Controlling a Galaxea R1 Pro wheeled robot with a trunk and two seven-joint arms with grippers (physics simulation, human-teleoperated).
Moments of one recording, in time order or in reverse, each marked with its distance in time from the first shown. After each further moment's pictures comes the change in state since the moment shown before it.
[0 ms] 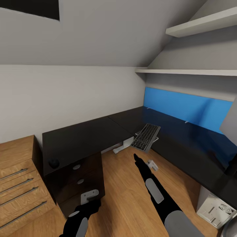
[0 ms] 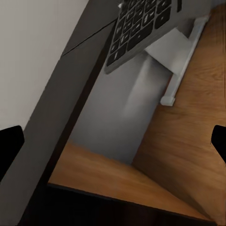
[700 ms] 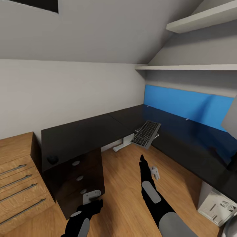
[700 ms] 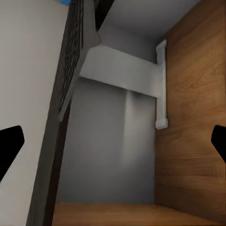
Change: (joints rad) left arm -0.001 0.000 -0.031 0.000 0.002 0.008 0.002; right arm 0.000 0.055 -0.003 0.077 -0.329 -0.303 0.010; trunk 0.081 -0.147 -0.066
